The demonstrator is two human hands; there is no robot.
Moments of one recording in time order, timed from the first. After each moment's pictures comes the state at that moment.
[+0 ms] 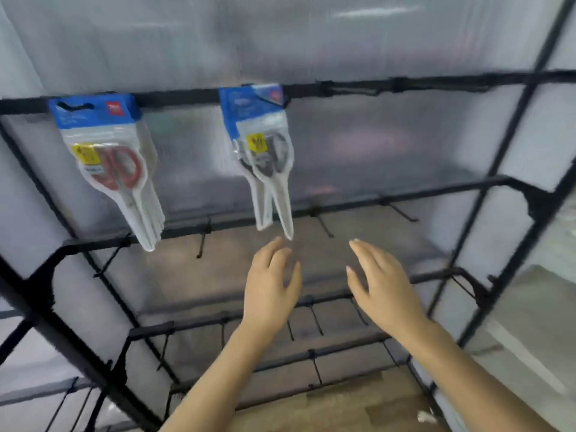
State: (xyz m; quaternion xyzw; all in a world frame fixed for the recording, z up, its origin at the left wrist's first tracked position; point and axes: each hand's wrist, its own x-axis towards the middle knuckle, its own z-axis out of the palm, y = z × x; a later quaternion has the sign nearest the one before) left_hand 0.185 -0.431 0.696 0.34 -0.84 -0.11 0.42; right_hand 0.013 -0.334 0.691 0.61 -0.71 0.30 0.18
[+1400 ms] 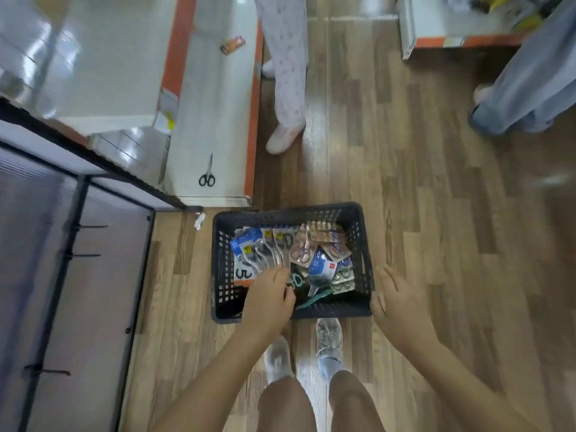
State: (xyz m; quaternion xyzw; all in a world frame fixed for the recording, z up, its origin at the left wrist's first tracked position) left_hand 0.001 -0.019 0.329 -0.16 -0.94 -0.21 -0.23; right_hand 0.089 0.202 0.299 -0.14 -0.96 0.22 -0.09
